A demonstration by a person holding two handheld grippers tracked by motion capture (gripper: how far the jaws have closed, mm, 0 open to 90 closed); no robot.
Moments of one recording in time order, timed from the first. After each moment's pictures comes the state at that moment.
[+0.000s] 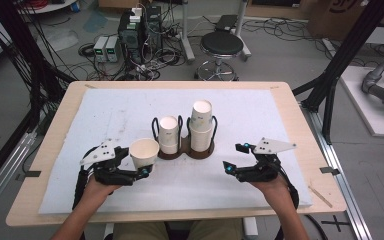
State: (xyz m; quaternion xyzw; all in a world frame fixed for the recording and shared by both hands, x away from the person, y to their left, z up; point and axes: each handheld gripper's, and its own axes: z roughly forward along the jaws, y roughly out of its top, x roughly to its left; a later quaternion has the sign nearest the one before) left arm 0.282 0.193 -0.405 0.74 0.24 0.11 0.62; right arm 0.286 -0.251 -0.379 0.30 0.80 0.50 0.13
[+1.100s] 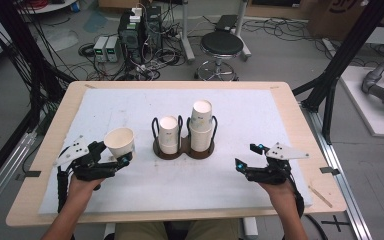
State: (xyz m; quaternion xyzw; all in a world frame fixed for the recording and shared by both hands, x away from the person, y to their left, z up) left arm 0.283 0.237 -0.405 0.68 0.28 0.17 0.65; right arm 0.281 -0.278 -0.398 0.35 0.77 0.50 0.20
